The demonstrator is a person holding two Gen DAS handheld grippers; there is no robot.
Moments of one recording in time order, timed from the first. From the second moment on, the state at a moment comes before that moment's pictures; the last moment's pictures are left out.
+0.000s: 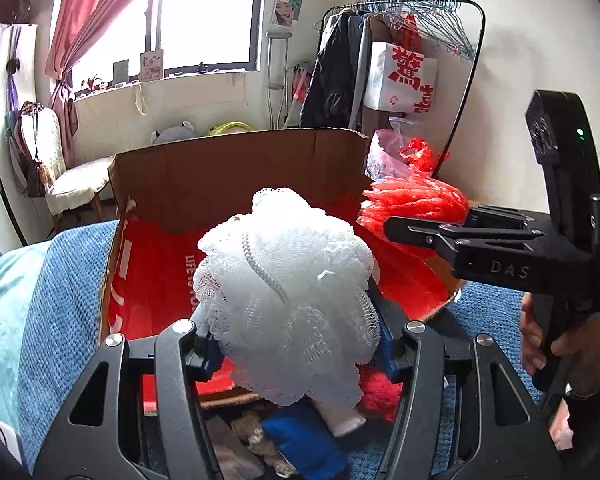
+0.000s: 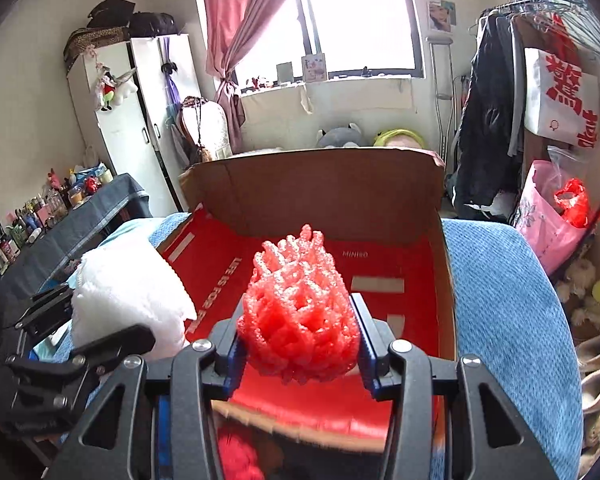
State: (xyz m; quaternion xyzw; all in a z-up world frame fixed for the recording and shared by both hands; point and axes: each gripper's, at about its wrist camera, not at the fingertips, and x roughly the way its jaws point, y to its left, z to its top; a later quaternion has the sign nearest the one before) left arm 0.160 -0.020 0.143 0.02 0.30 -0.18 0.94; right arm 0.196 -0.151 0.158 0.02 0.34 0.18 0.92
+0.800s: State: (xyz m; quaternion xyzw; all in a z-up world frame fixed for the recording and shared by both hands) left arm 0.352 -0.031 0.102 0.06 0.39 -0.14 0.91; right arm 0.367 -0.108 0.097 0.01 0.48 0.10 0.87
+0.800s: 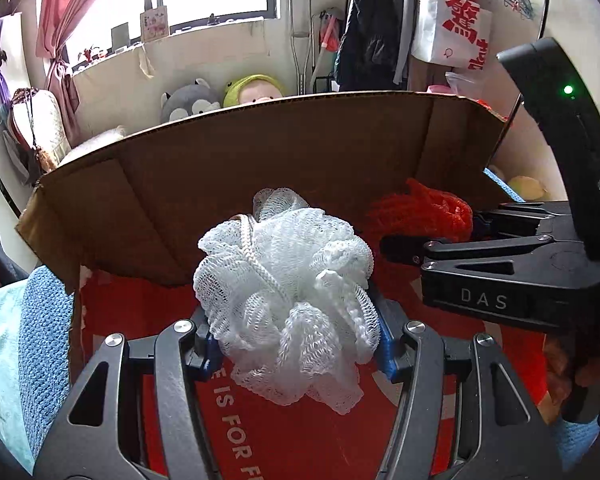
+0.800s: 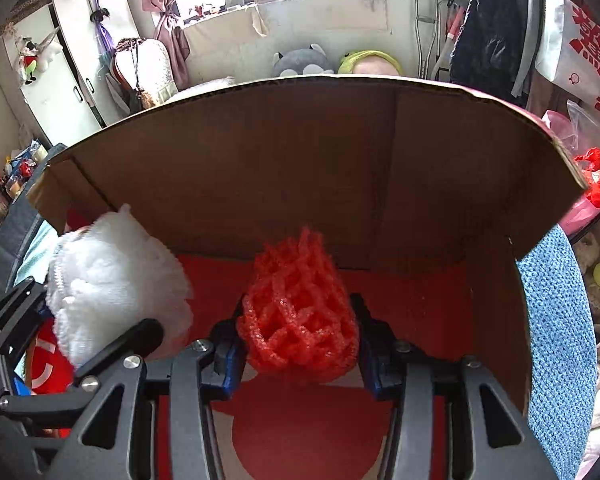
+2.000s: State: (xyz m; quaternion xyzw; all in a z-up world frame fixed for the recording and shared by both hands) left arm 0.388 -0.037 0.074 0.07 0.41 -0.13 0.90; right arm 0.404 -0.130 0.072 0.03 0.51 0.10 0.85
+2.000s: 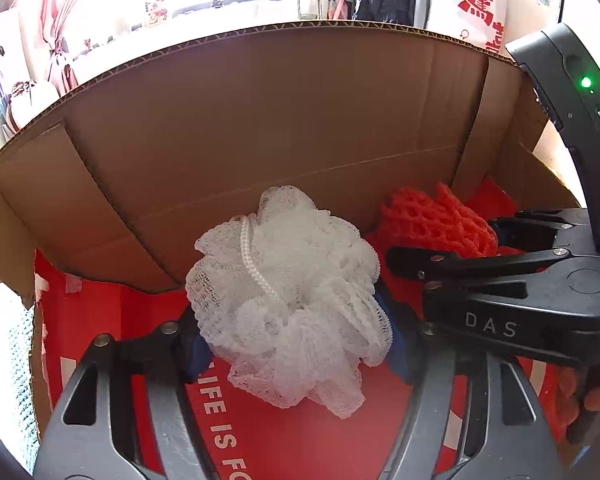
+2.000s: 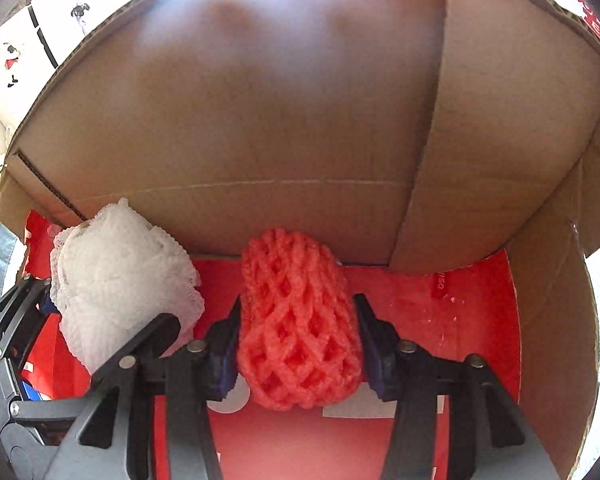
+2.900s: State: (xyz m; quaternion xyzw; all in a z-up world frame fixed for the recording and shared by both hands) left arm 0.381 -0.023 0.080 0.07 0.40 -0.11 0.91; right arm 0.401 -0.129 0.085 0.02 0.50 0.09 0.86
